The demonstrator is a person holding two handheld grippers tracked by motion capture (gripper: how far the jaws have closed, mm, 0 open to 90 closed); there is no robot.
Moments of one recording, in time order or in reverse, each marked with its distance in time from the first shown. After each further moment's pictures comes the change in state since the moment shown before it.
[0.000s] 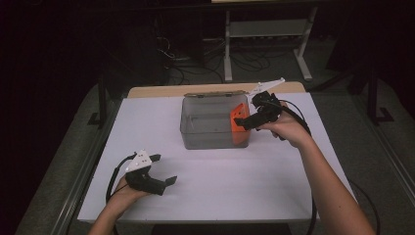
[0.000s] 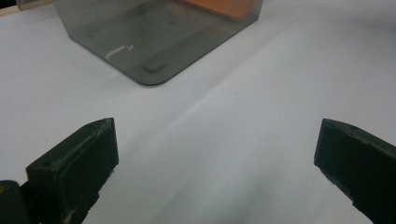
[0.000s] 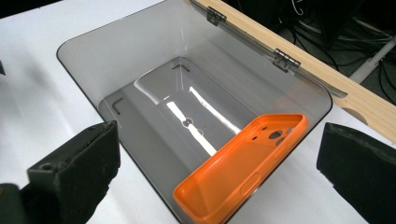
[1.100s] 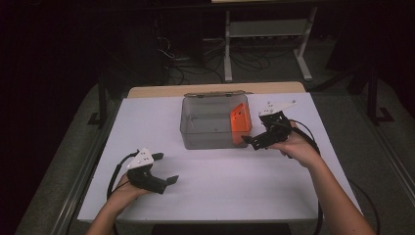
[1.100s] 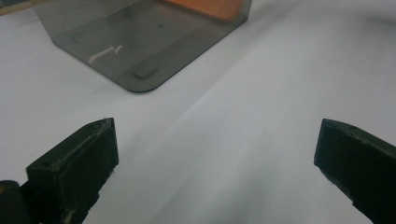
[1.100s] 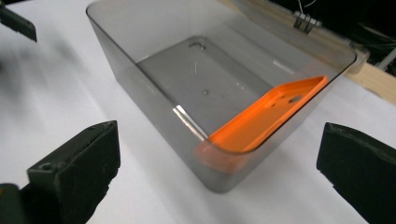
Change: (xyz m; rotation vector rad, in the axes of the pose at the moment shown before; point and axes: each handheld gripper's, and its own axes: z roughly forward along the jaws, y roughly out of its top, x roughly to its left) left arm 0.003 0.005 0.005 0.005 -0.049 0.020; right arm 0.015 -0.053 -0.013 -0.036 0.025 -0.016
